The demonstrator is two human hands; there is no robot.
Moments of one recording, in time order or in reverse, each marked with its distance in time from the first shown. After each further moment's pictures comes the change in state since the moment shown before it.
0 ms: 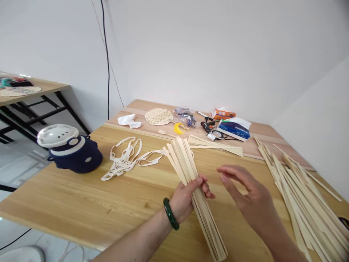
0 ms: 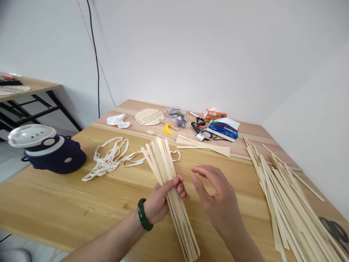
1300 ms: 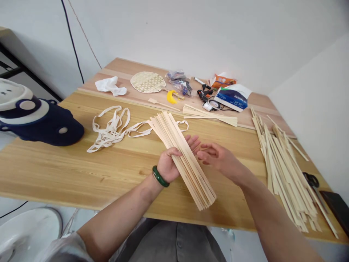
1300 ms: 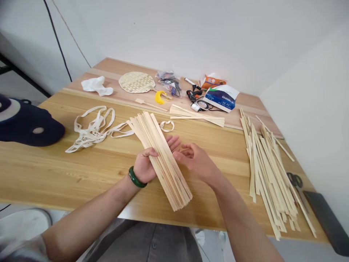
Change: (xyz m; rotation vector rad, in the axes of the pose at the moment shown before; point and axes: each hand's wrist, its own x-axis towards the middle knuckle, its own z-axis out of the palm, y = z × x) left_hand 0.005 0.010 -0.027 -0.234 -0.091 -0.059; right_hand 0.005 0.025 0.022 0.265 -0.510 0.555
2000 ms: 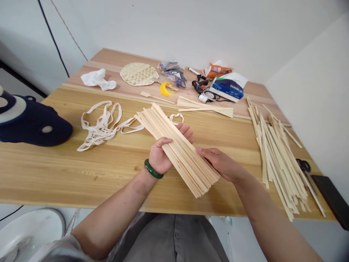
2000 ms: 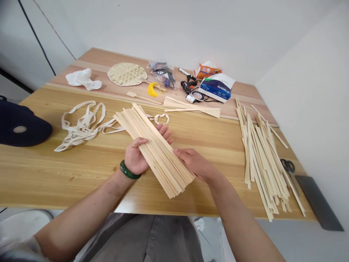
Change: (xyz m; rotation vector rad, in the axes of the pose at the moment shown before) left_hand 0.001 0.009 -0.003 0.032 -0.034 0.056; right_hand -0.012 0.015 0.003 0.167 -0.178 0.204
